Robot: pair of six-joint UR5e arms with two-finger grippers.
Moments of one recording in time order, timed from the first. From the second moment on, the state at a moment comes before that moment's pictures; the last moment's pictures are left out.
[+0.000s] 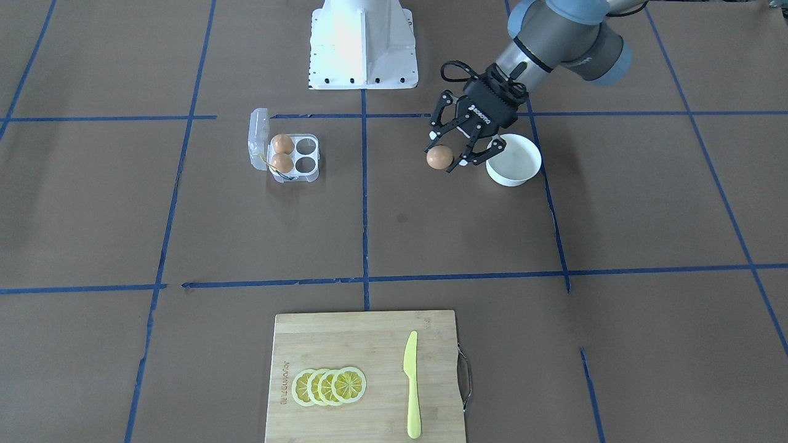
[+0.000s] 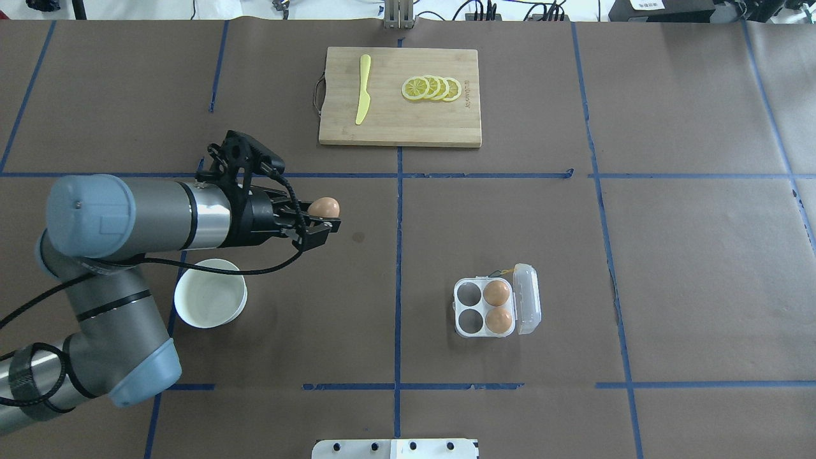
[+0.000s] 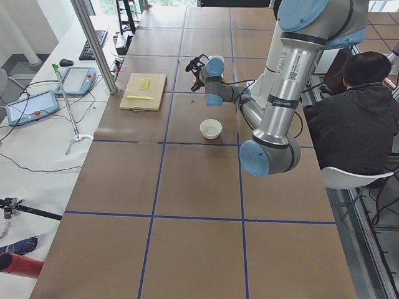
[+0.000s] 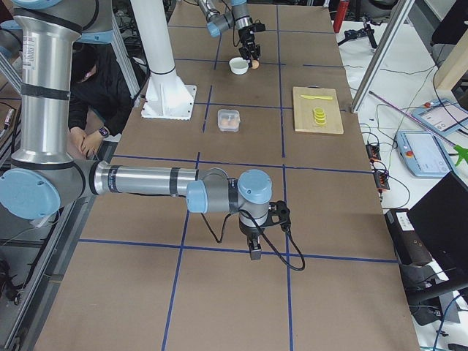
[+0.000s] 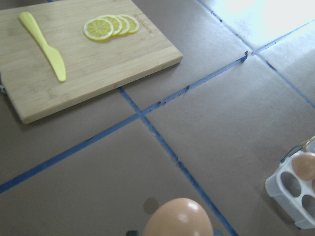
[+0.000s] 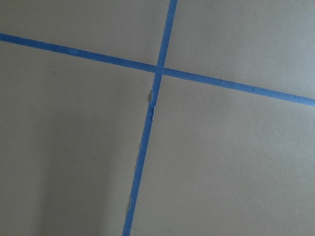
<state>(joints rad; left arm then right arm) -0.51 -1.96 -1.81 -2.46 -1.74 -0.75 1.53 -1.70 1.69 -1.49 2.27 -0.11</state>
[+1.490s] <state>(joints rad) -0.22 -2.31 -1.30 -2.84 -1.48 -0.54 1.53 -1.70 1.69 -1.49 2.27 -0.10</state>
